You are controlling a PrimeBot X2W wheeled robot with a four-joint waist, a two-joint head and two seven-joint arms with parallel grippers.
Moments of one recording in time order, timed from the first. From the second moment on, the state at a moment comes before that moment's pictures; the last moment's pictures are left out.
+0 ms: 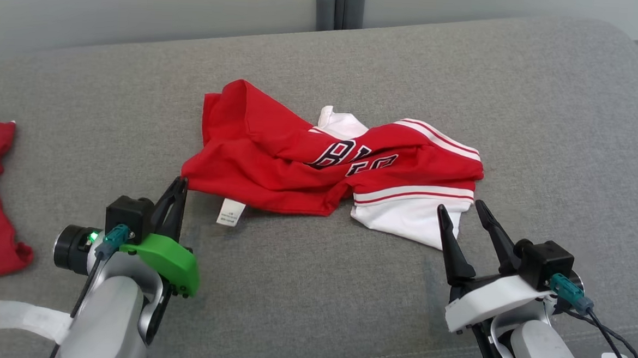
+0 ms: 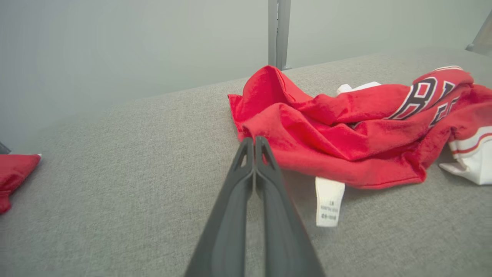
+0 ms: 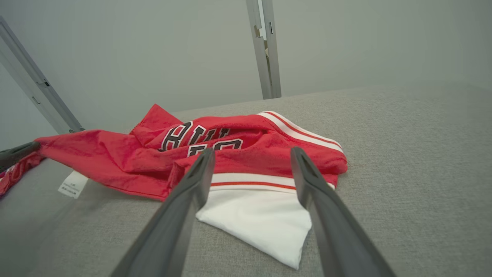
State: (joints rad) left arm -0.47 0.18 -0.30 0.70 -0.27 -0.10 -0.26; right arm -0.19 -0.05 0.16 0.29 0.24 0.13 -0.26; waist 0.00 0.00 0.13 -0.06
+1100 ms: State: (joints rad) left arm -0.31 0.24 -0.31 0.48 -0.32 -0.05 -0.13; right arm -0.21 -0.05 0.17 0.32 0.24 0.13 -0.26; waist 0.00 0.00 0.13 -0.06
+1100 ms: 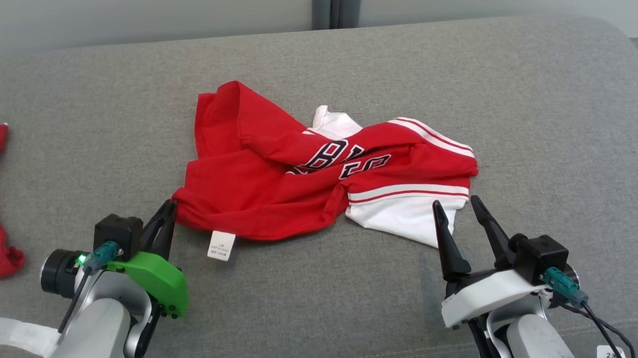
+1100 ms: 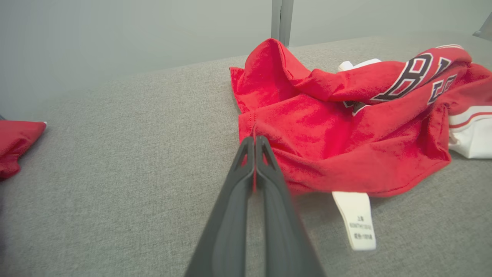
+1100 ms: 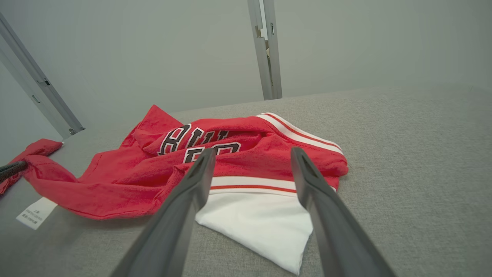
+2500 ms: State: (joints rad) left arm -0.09 0.09 -0.05 0.29 -0.20 -0.03 -0.26; right arm -0.17 -0.05 0.12 0.32 0.22 0.13 -0.26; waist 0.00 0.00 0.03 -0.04
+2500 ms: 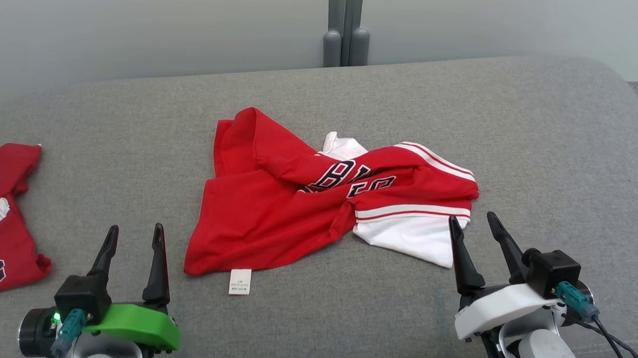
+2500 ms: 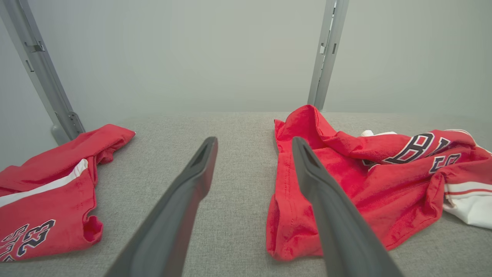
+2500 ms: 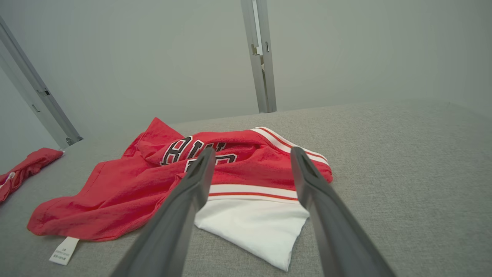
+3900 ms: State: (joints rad) left arm 0.13 0.07 0.06 0.13 -0.10 -0.02 -0.26; right arm -0.06 -0.05 -0.04 0.28 0.18 0.13 -0.21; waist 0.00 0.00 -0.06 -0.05
